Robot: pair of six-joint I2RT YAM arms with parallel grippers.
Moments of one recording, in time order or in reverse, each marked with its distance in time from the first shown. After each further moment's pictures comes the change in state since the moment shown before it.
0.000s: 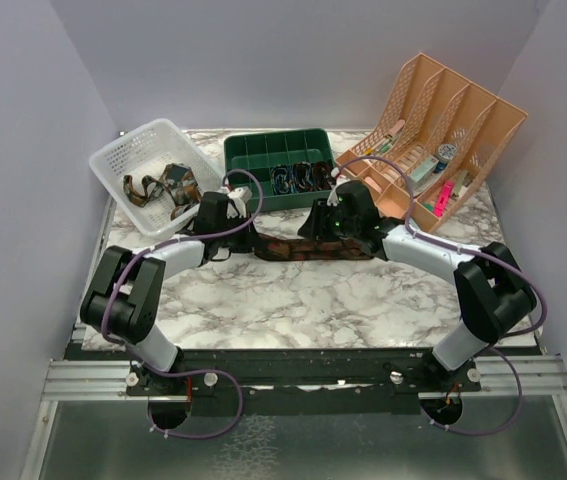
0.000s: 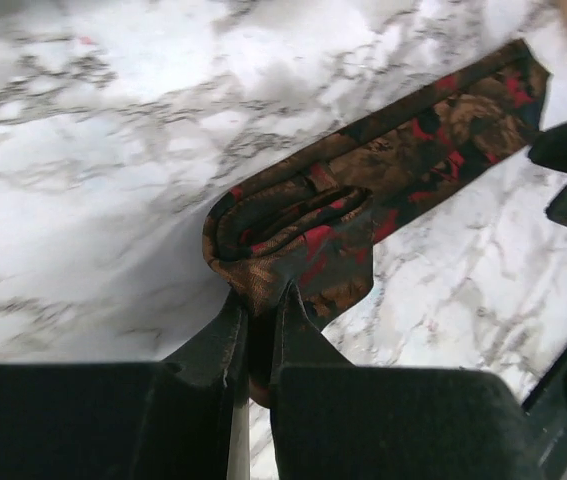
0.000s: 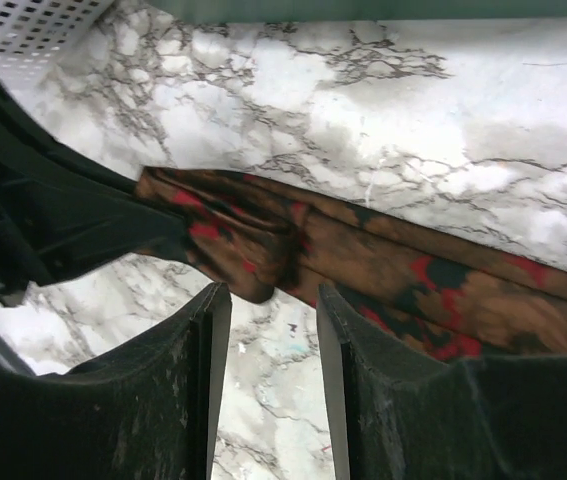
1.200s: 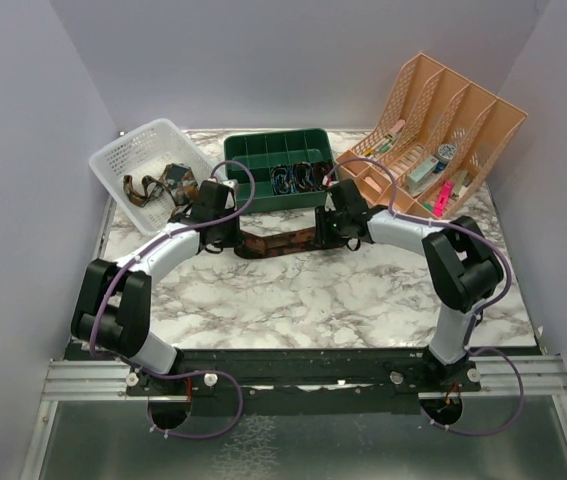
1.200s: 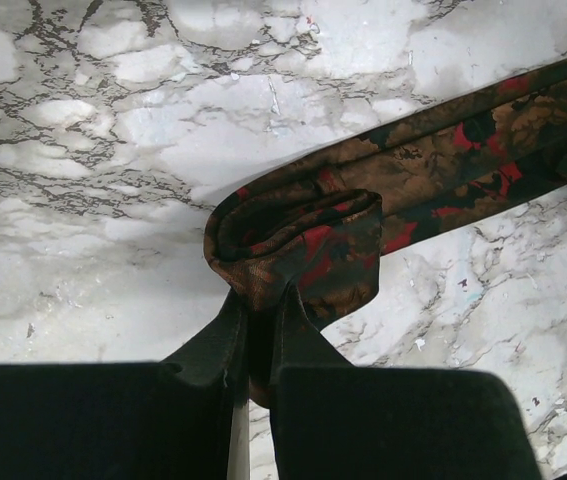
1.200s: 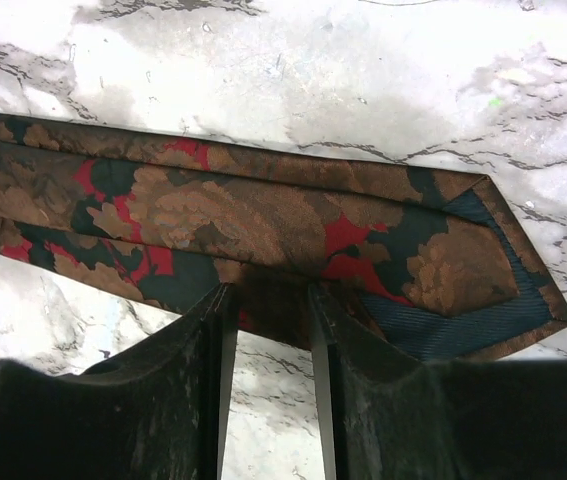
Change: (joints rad) left arm -0.011 -0.108 0.189 -0.507 -0.383 0.055; right arm -0.061 0.242 0.151 -0.228 0.083 -0.234
